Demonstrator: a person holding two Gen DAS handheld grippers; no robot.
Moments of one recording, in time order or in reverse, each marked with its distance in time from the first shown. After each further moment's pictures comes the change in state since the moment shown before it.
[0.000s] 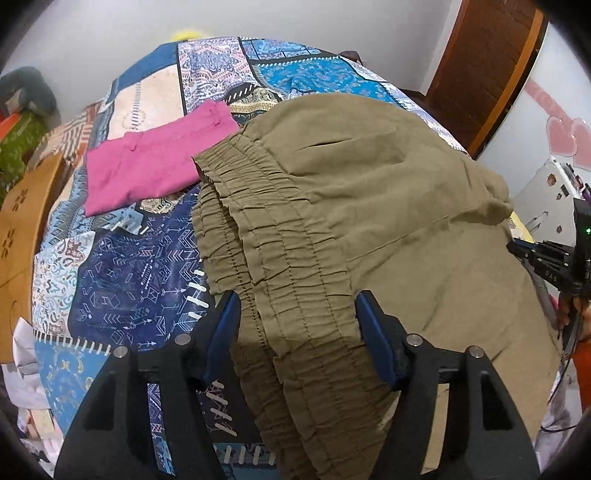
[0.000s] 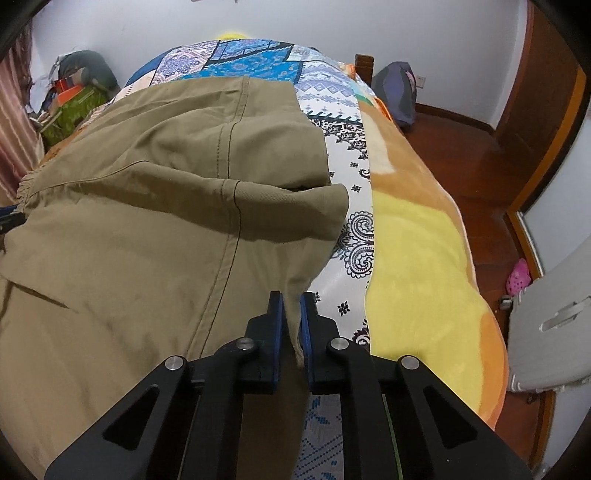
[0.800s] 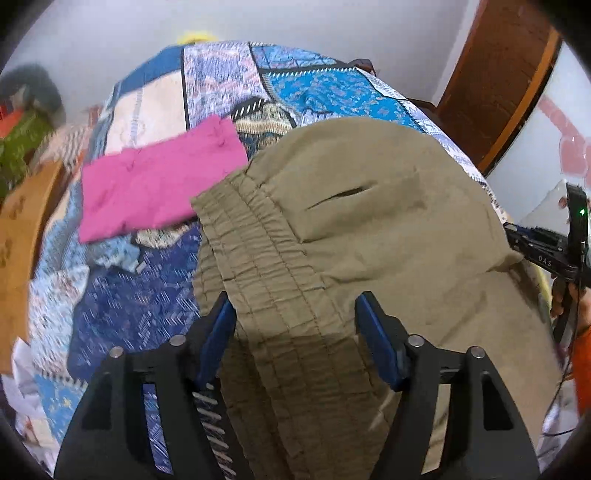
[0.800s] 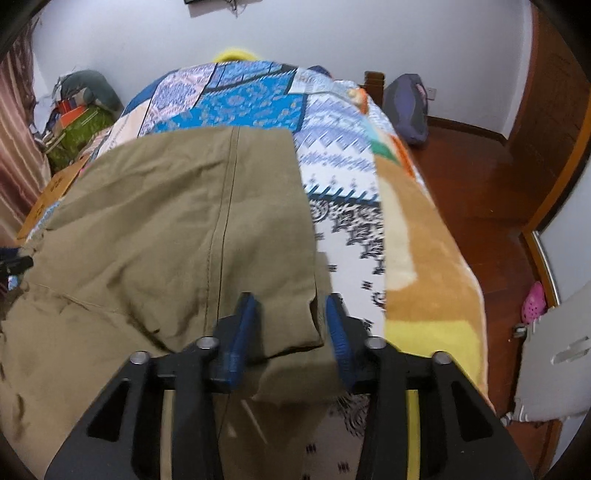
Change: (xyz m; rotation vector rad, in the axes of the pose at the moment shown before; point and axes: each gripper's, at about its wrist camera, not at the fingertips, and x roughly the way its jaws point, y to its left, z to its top) left arm 0.024 0.007 0.044 -0.014 -0.040 0.052; right arm 0.053 -0.010 0.090 -0.017 -0.036 0.043
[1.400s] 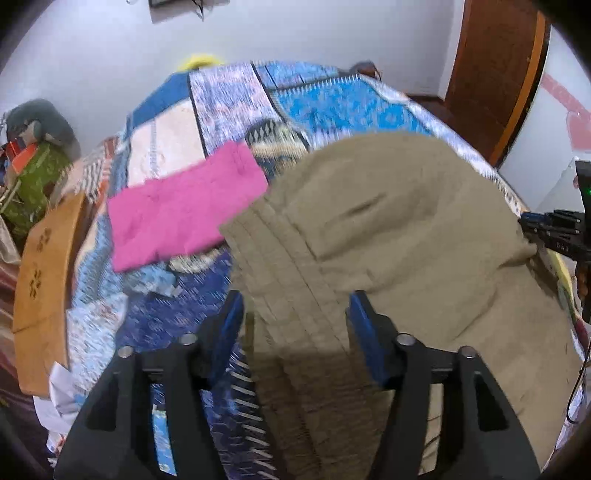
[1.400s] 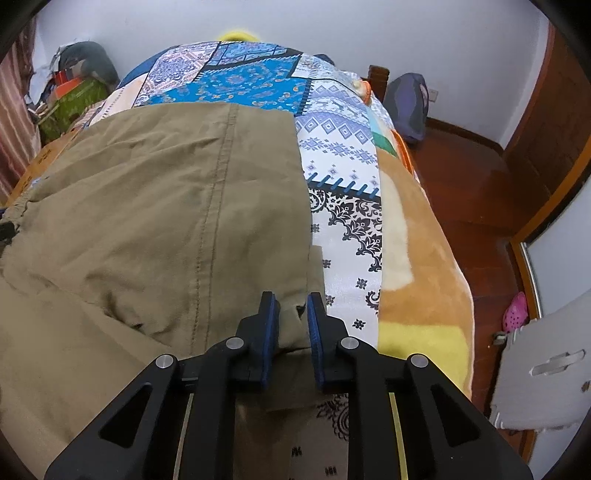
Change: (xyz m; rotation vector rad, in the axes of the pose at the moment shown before) left arm -0.024 0.004 0.014 0.066 -0.047 0.088; right arm -0.013 0.004 0.002 -0.057 0.047 -0.042
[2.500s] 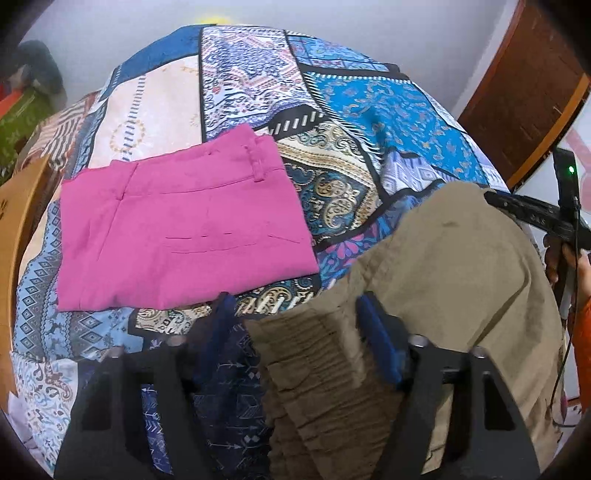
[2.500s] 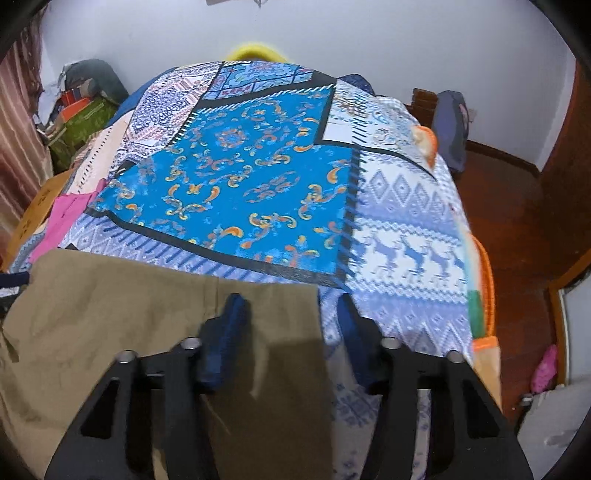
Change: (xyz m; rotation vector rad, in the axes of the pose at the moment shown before) left arm 0.114 0.054 0.054 -0.151 0.078 -0.120; right arm 0.105 0.000 0.140 -0.006 -0.050 0.135
